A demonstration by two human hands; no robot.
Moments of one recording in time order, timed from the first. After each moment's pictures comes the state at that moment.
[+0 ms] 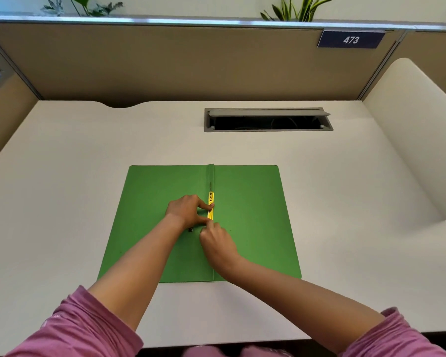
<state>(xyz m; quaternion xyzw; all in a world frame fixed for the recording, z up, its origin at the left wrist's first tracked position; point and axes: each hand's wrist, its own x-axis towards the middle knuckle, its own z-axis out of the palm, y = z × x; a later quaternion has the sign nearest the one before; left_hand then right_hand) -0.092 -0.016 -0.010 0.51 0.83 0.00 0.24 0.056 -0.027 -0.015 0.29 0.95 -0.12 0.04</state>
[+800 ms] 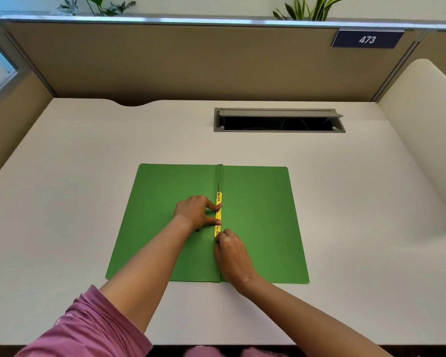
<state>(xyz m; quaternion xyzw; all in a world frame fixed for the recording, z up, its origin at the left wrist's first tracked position) -0.090 -0.019 -0.010 0.50 0.83 0.01 0.23 0.076 -0.031 -0.047 0.37 0.89 -0.25 -0.06</state>
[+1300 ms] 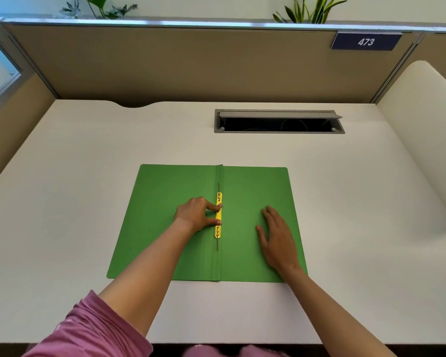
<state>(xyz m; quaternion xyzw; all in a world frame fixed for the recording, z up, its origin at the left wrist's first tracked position) -0.087 -0.024 -0.014 0.50 0.83 0.03 0.24 0.155 0.052 -0.075 0.44 0.86 -0.20 -0.17</state>
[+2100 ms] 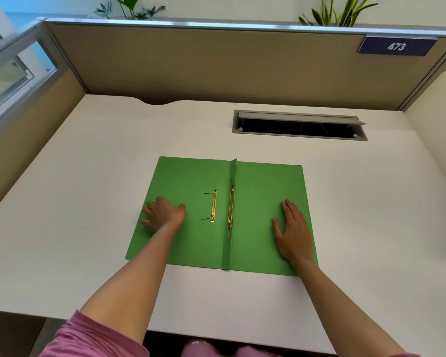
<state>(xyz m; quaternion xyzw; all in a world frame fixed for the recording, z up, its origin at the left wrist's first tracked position) -0.130 -0.082 -0.031 0.05 0.97 0.19 0.15 0.151 0.082 -0.079 0.45 0.85 -0.19 -0.18</state>
